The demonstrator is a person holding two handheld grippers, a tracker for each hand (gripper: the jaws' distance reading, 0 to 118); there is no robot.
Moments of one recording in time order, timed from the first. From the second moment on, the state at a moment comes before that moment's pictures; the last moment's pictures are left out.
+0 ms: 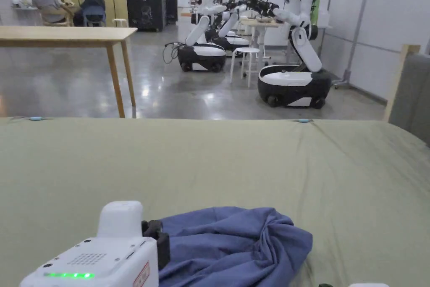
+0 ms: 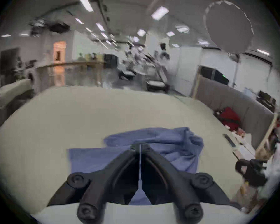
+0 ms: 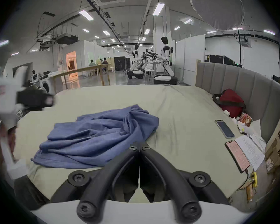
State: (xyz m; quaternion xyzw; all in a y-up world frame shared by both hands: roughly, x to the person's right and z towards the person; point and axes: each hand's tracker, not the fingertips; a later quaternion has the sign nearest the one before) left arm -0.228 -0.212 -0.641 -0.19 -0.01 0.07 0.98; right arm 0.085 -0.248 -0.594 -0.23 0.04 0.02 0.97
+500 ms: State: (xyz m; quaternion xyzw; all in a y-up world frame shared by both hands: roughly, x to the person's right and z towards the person) left arm -0.328 -0.206 -0.525 -0.18 0.14 0.07 0.97; right arm 0.056 -0.235 -0.570 -0.20 0.05 0.02 0.98
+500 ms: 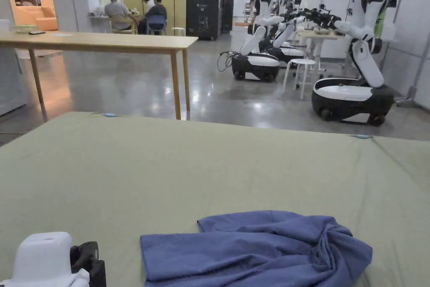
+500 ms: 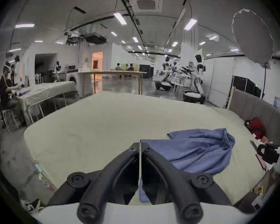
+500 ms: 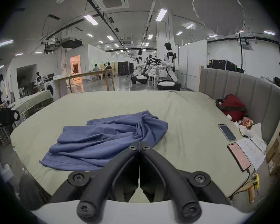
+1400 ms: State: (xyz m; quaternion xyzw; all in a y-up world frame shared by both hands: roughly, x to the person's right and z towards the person) left arm -0.376 -0.334 -0.817 -0.50 0.09 0.03 0.86; right arm 0.067 -0.293 -0.632 -0.29 0.04 0.01 0.95
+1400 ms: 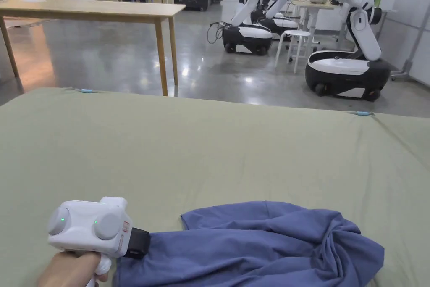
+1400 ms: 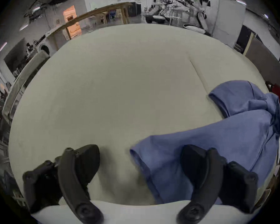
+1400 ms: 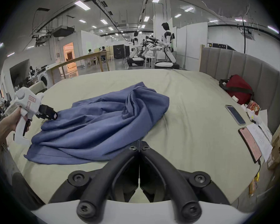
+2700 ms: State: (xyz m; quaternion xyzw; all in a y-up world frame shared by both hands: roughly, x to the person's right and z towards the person) left arm -0.394 -0.279 -0.763 -0.41 0.06 0.06 0.91; right arm 0.146 -0.239 -0.823 -0.38 0.08 0.03 0.92
